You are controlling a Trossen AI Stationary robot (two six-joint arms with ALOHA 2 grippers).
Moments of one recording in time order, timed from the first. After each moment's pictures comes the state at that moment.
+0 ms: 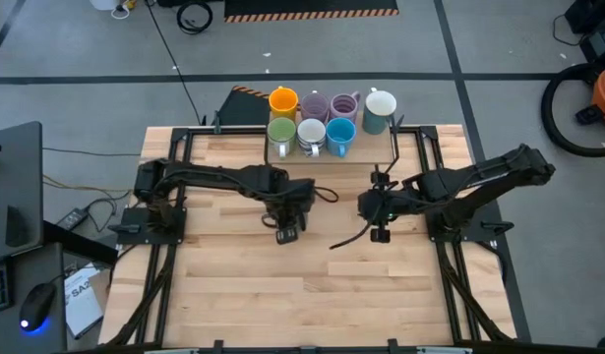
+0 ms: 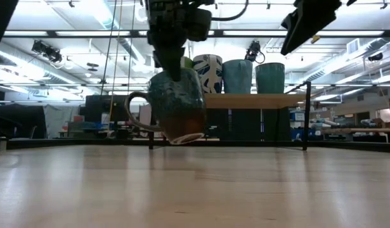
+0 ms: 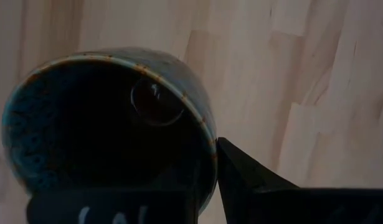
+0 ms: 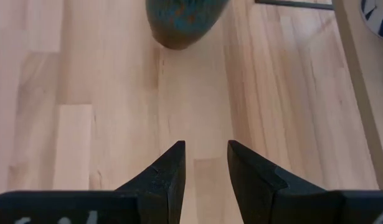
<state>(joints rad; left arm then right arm) 0.00 1.86 1.60 -1.00 0.11 -0.20 0.24 1.23 1.08 -0.88 0.32 0.18</state>
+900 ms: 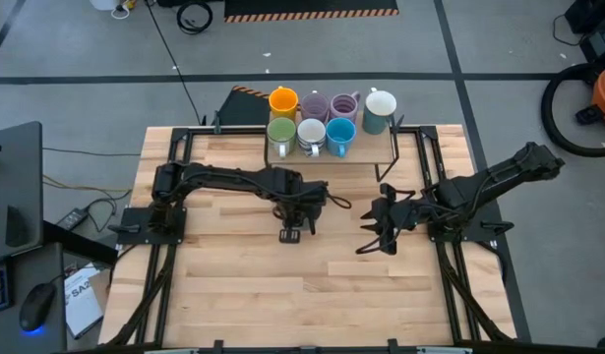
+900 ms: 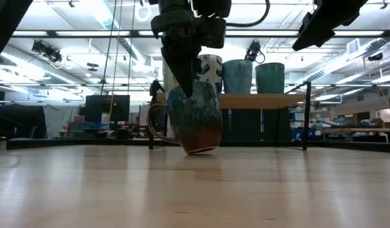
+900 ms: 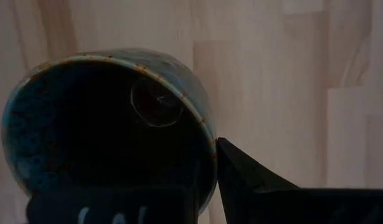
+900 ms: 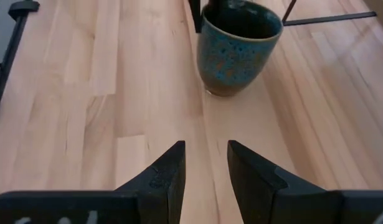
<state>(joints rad) 0.01 2.00 1.72 -1.03 0.07 0.10 0.35 1.04 0.83 -0.59 0.32 0.37</state>
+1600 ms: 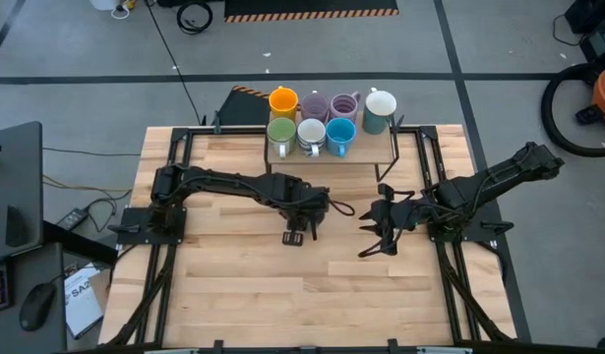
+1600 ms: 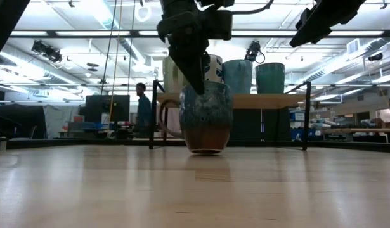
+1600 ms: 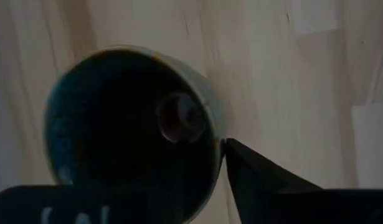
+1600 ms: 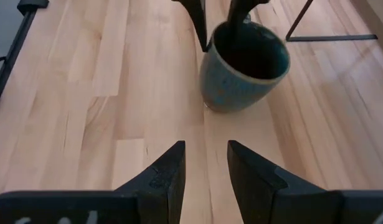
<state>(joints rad) -0.03 2.00 1.72 -0.95 -0.04 0.14 0.36 1.04 0.83 -0.55 0.32 0.29</state>
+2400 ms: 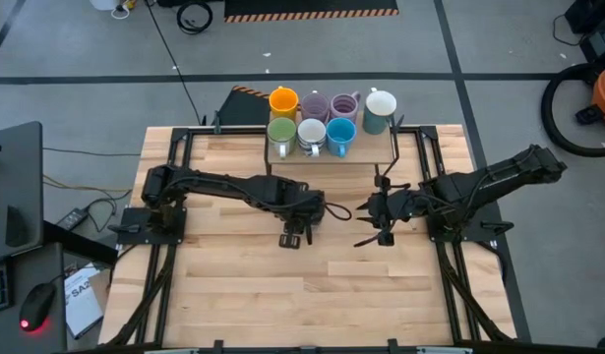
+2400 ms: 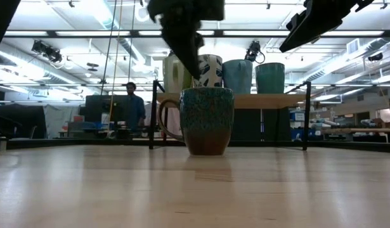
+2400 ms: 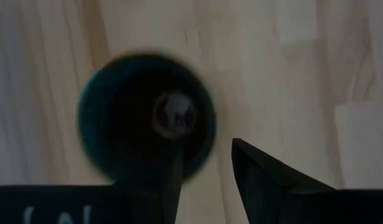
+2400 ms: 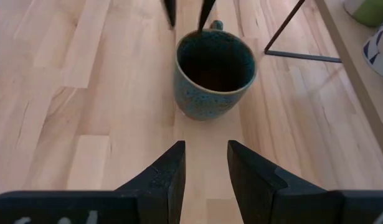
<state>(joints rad) -0.07 1.93 1.72 -0.97 -0.10 0.12 0.27 1.04 0.83 -0.54 0.31 0.09</state>
